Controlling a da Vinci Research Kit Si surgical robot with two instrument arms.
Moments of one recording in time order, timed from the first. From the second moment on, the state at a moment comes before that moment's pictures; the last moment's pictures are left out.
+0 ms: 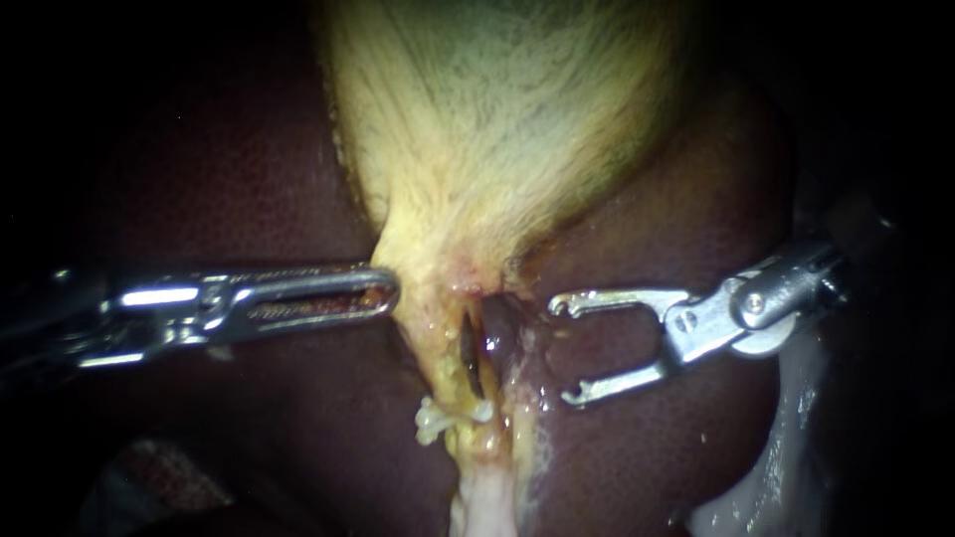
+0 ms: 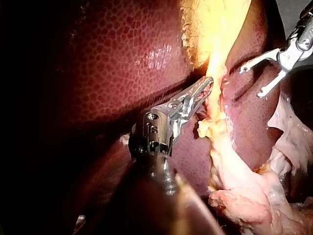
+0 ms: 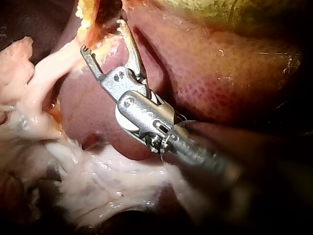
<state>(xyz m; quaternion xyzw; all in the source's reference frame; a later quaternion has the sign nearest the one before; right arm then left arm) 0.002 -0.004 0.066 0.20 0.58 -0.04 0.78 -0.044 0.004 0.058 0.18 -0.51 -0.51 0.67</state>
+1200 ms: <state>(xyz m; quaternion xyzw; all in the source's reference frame) 0.000 -0.003 0.064 0.19 0.59 -0.05 0.78 -0.048 0.004 0.064 0.19 -0.48 -0.52 0.68</state>
